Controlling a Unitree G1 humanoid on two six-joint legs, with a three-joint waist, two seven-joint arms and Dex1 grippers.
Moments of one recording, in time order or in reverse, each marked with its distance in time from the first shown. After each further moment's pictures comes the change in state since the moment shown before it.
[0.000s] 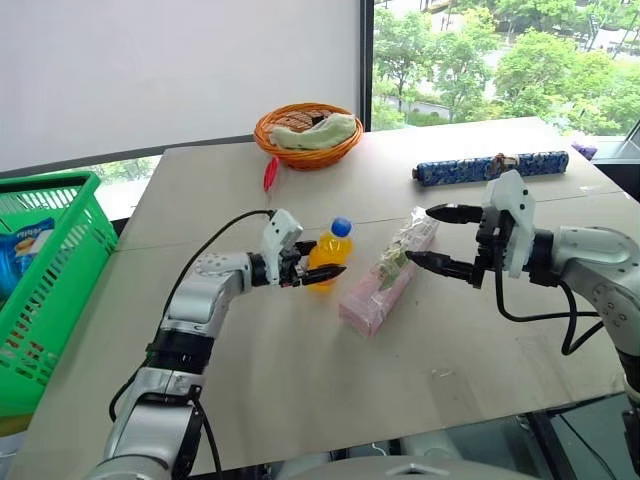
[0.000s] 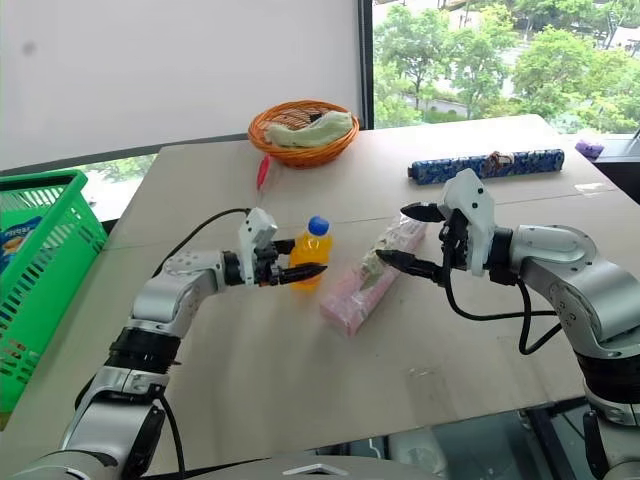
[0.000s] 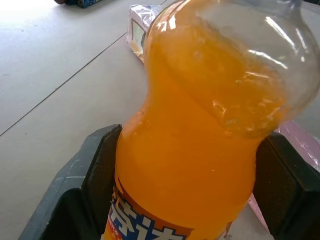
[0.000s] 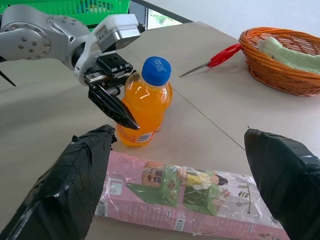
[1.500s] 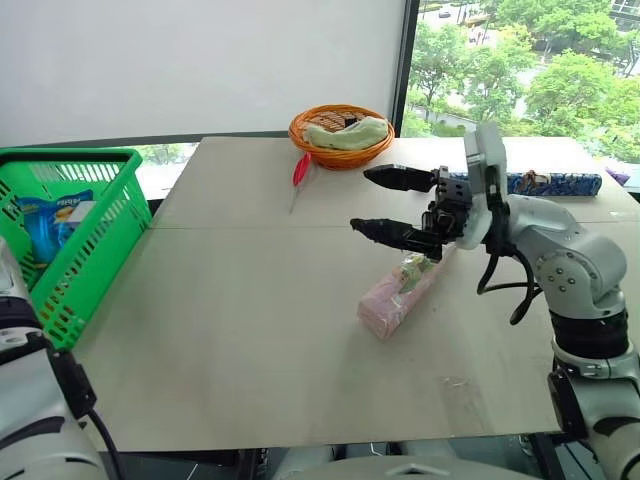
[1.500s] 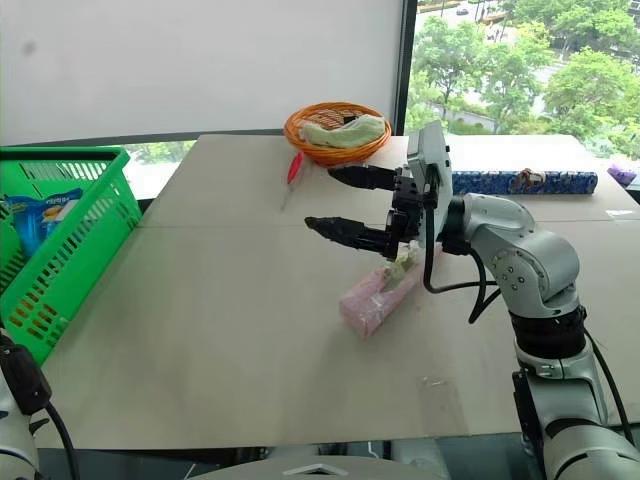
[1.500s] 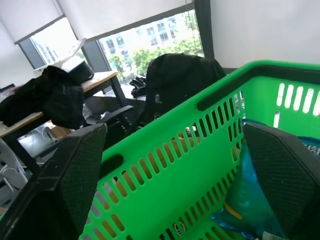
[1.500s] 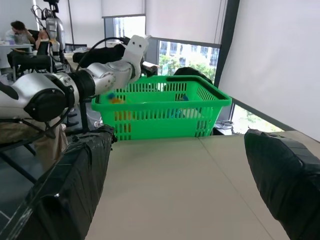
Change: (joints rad) left arm -0.283 0.460 0.558 0.753 0.265 -0.313 1.261; right arm -0.215 0.270 0.044 0.135 0.129 -0.081 0.074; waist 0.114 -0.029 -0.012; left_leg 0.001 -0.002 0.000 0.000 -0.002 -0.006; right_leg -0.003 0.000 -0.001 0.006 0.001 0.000
